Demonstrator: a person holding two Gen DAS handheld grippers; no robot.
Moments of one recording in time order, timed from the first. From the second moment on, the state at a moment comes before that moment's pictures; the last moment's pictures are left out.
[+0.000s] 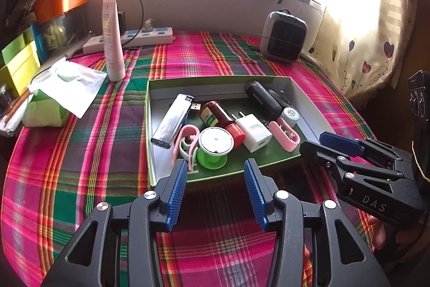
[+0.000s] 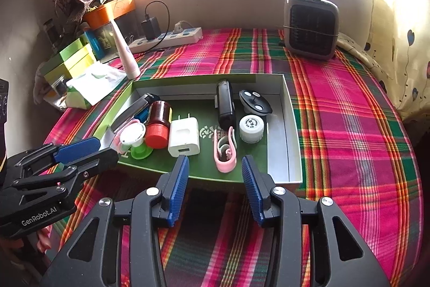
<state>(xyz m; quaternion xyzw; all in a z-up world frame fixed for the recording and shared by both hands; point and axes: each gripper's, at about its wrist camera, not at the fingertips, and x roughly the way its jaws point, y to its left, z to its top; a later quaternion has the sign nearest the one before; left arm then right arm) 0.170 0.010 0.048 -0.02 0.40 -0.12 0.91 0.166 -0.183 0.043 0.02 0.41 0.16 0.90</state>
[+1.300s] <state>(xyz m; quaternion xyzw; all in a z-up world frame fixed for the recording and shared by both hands) 0.118 -0.004 0.010 0.02 0.43 -0.04 0.90 0.106 -0.180 0.012 -0.02 0.44 0.07 0.89</state>
